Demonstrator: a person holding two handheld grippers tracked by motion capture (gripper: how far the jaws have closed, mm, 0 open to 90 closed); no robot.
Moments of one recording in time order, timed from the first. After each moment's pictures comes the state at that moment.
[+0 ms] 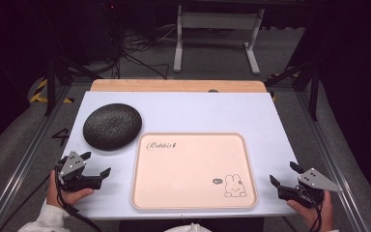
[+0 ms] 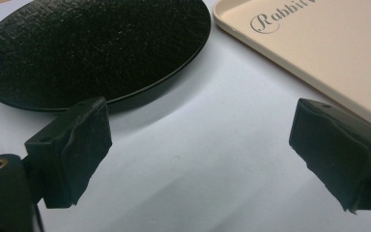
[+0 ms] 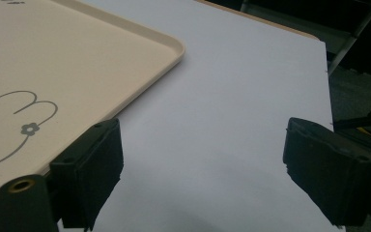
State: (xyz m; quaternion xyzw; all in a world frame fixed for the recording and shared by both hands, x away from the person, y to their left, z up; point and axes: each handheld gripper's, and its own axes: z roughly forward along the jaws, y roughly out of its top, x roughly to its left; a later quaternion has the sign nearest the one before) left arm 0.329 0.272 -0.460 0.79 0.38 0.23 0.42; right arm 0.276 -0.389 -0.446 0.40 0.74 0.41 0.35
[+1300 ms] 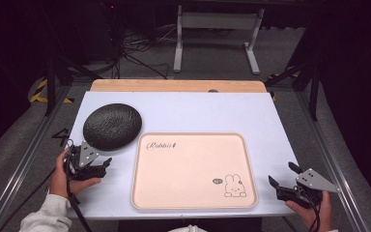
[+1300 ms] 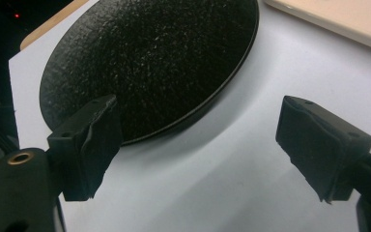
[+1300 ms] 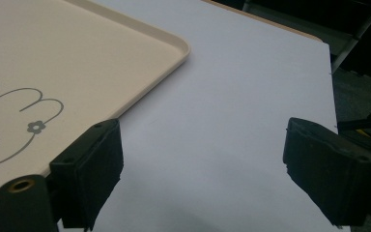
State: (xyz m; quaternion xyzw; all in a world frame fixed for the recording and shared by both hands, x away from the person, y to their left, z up) left arm 0.359 0.250 -0.450 0.83 0.34 0.33 0.29; right arm 0.274 -0.384 -0.445 0.40 0.75 0.40 0.35
